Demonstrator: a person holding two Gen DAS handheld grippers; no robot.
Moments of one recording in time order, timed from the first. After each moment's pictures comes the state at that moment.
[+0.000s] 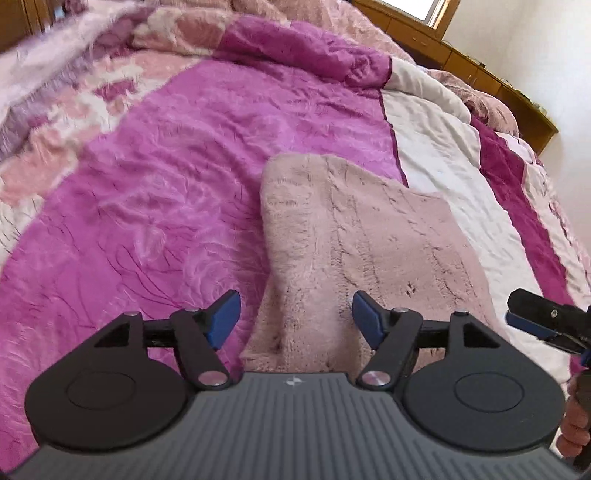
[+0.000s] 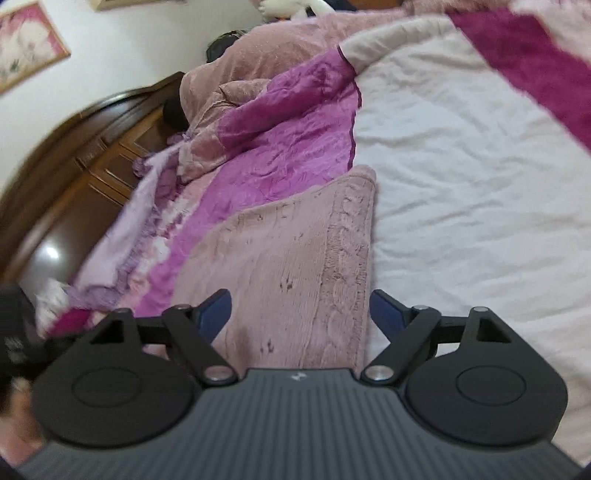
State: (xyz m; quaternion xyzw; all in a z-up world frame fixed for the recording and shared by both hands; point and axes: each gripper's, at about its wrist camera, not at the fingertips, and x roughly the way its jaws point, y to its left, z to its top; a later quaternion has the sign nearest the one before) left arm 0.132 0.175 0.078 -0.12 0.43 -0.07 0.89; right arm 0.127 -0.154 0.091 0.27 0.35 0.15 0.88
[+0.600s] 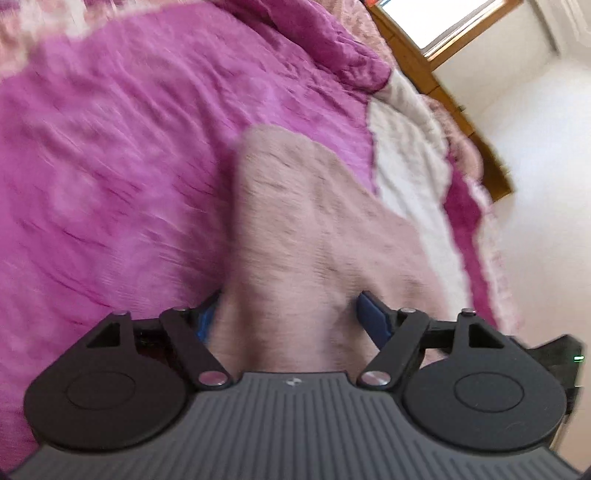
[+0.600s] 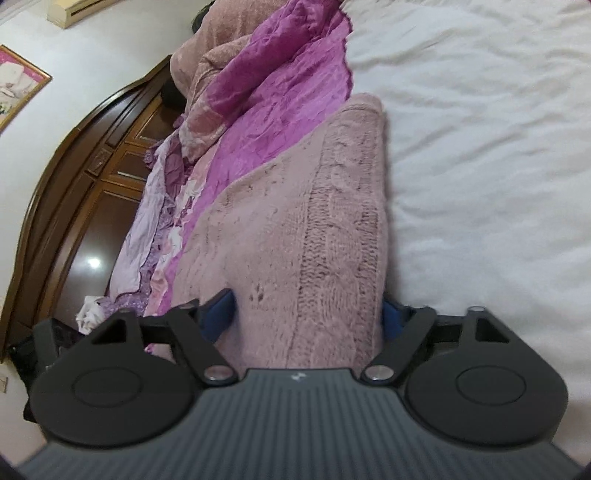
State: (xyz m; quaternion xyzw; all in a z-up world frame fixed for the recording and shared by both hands) left arm 0.175 0.188 0.028 -0.30 0.42 -0.15 0.84; right arm 0.186 -0.145 0.043 0.34 0.42 0.20 0.82
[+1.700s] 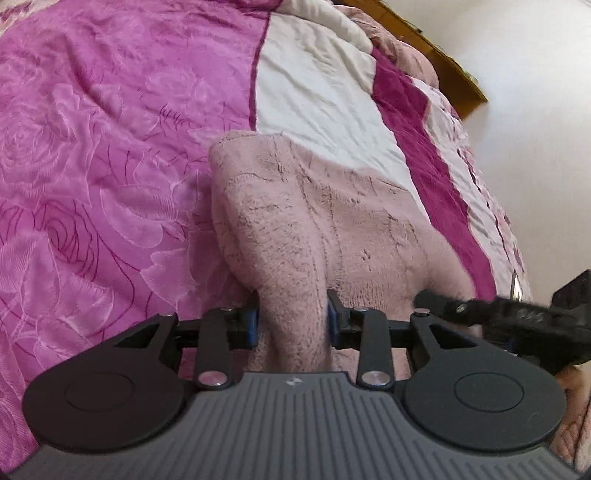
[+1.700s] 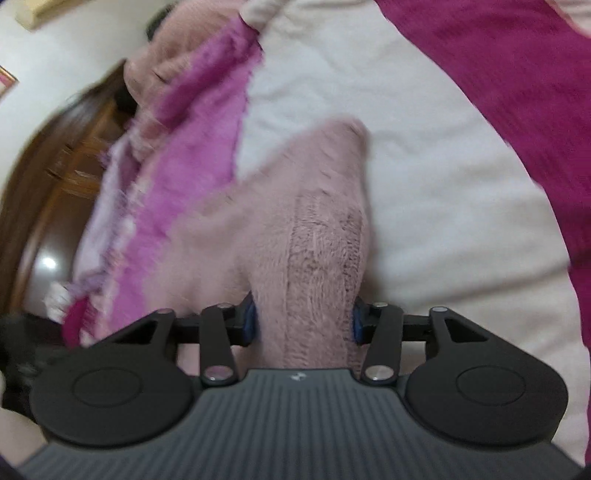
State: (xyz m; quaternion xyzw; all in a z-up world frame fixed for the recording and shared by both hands) left arm 0.074 0.033 0.066 -0.19 0.47 -0.22 0.84; right arm 0.059 -0.278 0.063 0.31 0.45 0.12 0.83
